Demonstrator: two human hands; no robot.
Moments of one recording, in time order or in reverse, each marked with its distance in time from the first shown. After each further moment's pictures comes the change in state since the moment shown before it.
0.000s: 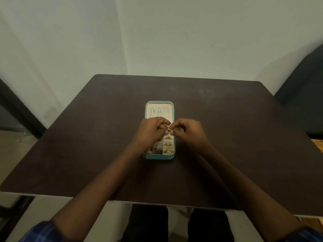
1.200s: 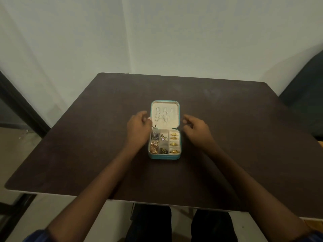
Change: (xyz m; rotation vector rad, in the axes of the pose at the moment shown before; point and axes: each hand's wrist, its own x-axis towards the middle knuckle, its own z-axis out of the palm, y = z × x) left_hand -0.007 -0.024 -0.019 -0.035 0.351 -0.238; right_hand 0.005 -0.006 0.006 -0.039 0.010 0.281
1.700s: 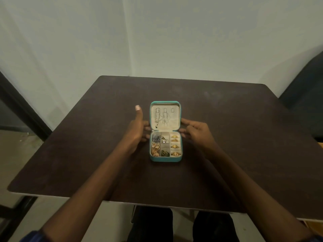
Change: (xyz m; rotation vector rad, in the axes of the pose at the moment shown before) left_hand 0.003 0.010 -0.016 -0.377 -0.285 -0.390; right_hand -0.004 0.002 0.003 0.535 -0.086 0.126
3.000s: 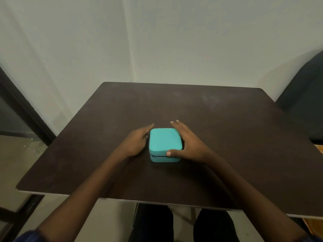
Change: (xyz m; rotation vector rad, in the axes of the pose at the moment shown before) left_hand 0.002 -0.026 -0.019 0.768 -0.153 0.466; right_hand -0.015 0.009 0.000 -0.736 -0.283 -0.250
